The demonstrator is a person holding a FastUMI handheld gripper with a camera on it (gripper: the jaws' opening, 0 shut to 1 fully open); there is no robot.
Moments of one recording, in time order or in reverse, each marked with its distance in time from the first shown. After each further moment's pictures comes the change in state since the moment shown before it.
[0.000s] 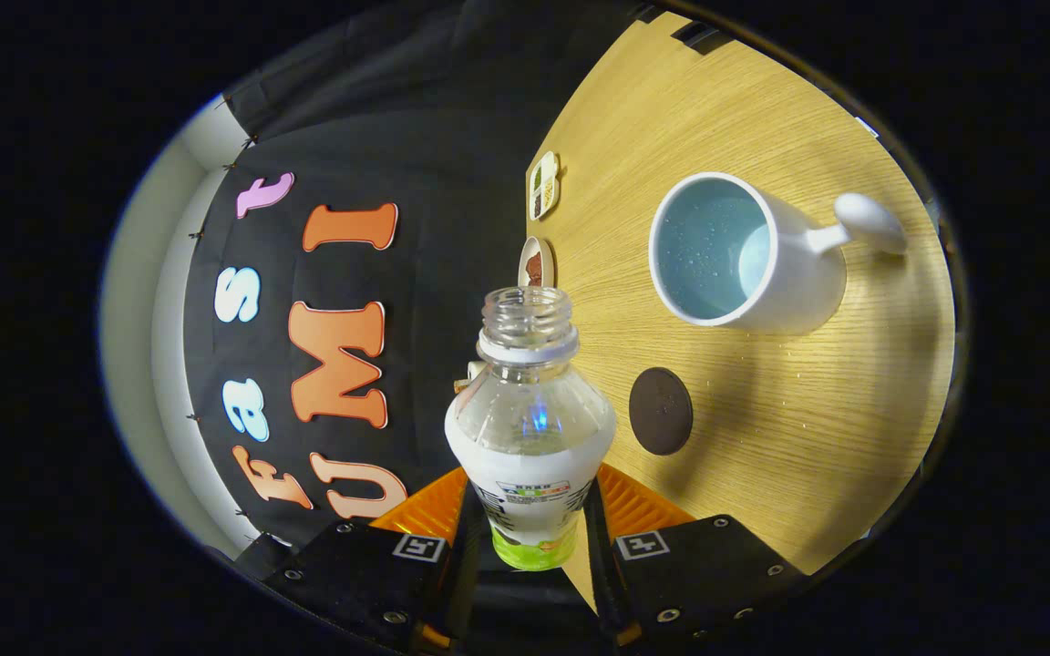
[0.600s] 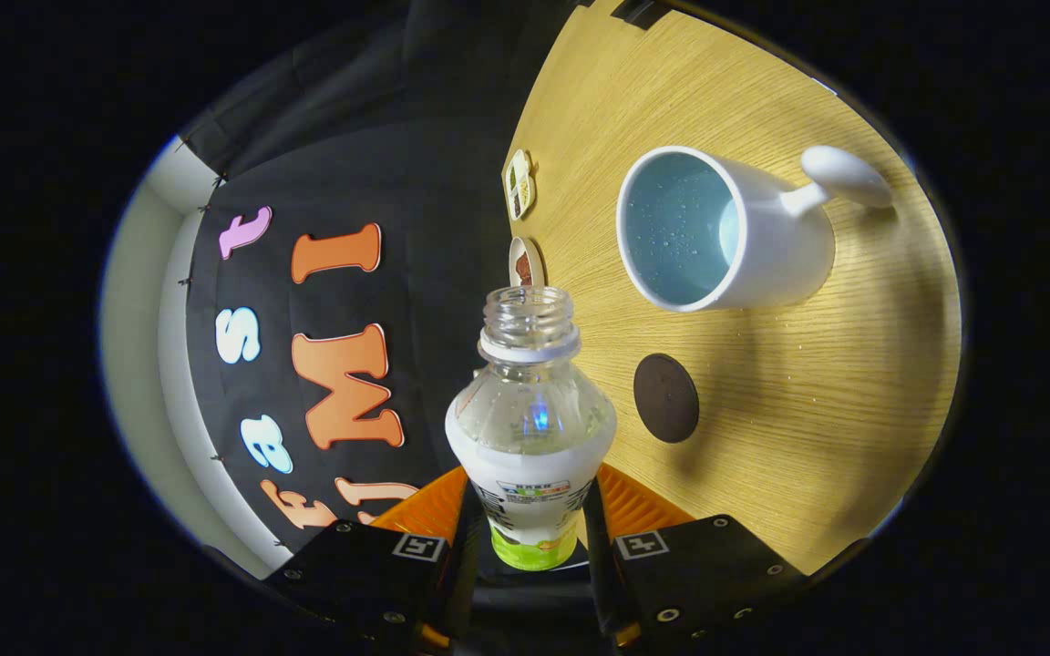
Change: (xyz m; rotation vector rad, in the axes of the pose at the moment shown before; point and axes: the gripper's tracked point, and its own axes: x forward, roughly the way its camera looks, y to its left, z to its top) arm -0.001 0.008 0.005 0.143 0.012 0.035
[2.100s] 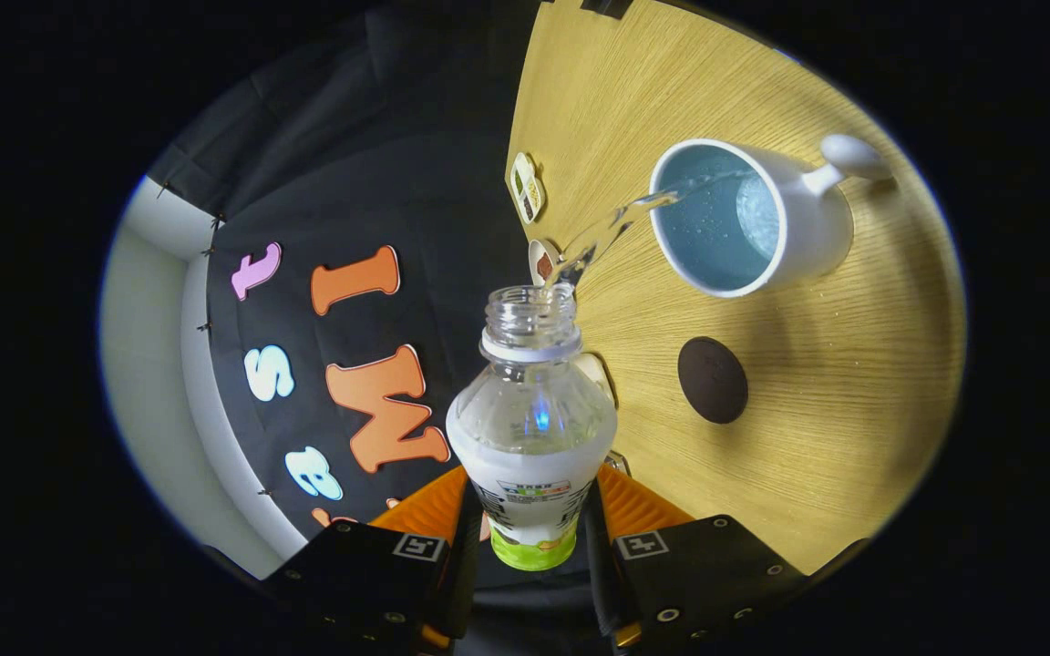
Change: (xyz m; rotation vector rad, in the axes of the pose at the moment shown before) arm -0.007 0.043 0.007 0.122 0.007 0.082
